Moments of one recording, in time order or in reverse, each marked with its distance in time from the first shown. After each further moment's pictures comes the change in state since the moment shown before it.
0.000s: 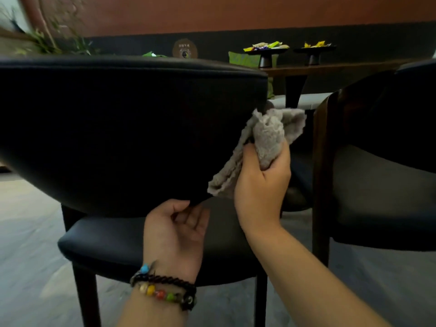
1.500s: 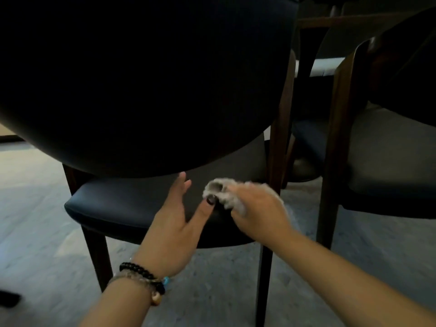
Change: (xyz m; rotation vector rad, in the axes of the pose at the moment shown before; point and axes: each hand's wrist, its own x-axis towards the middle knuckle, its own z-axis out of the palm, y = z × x) left_hand 0.009 0.009 -0.084 1.566 -0.312 0.363; right_hand -0.045 0.121 -0.073 -1.010 -0.756 -0.347
